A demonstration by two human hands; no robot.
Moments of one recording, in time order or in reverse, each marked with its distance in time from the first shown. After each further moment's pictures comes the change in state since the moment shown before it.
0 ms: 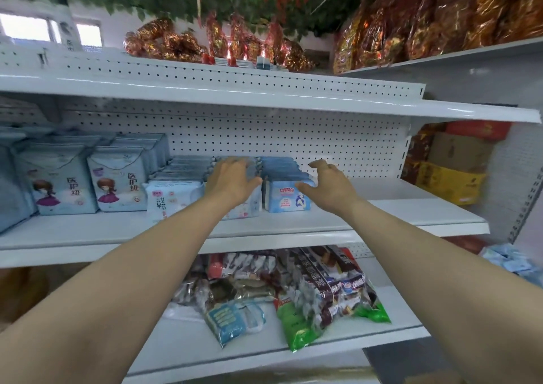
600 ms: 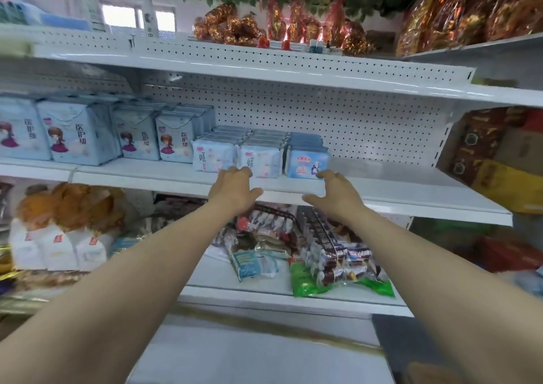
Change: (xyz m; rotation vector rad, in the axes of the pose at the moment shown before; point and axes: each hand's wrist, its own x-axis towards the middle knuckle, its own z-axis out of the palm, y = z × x) left_hand -0.150 0.024 -0.009 0.109 -0.101 -0.244; right_hand -0.107 0.020 -0.007 0.012 -0.210 -0.111
